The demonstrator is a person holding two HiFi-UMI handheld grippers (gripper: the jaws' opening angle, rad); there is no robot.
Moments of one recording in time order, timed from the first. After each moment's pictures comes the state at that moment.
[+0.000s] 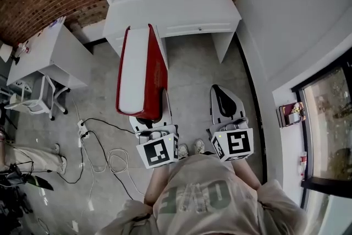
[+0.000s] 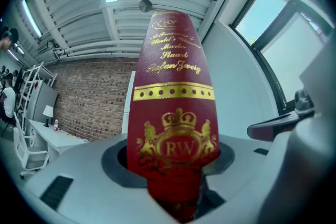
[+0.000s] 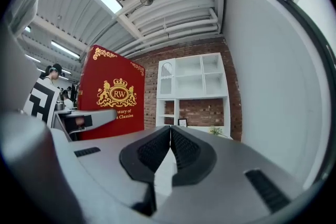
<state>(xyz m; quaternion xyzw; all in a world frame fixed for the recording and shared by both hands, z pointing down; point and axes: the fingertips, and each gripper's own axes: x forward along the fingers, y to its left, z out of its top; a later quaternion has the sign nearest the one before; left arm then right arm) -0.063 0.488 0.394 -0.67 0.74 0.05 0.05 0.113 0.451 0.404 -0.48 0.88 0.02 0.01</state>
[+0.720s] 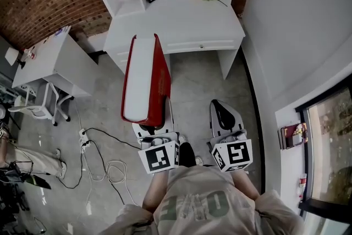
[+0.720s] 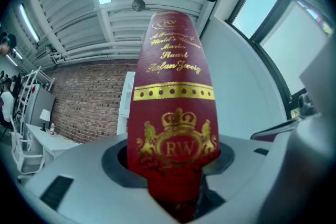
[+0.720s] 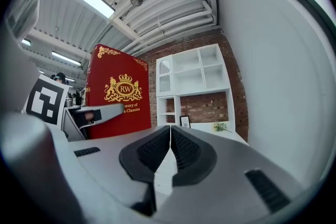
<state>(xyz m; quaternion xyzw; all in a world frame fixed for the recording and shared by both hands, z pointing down) -0.024 0.417 0.402 -0.67 0.74 0.05 0.08 0.148 0.386 0.440 -0.46 0.89 -0.02 0.02</state>
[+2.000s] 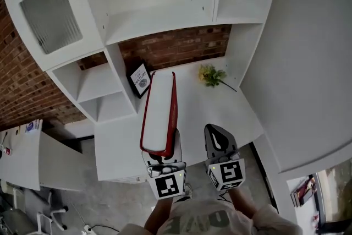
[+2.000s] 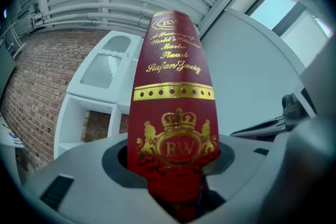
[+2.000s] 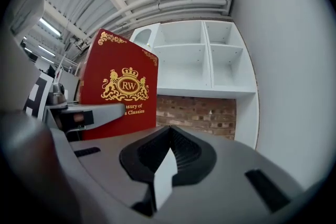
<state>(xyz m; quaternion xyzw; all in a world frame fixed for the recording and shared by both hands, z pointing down) -0.195 -0.135 0.368 -0.75 0.65 0.10 0.07 -0.057 -0.150 0.395 -0.54 0.84 0.05 -0.01</state>
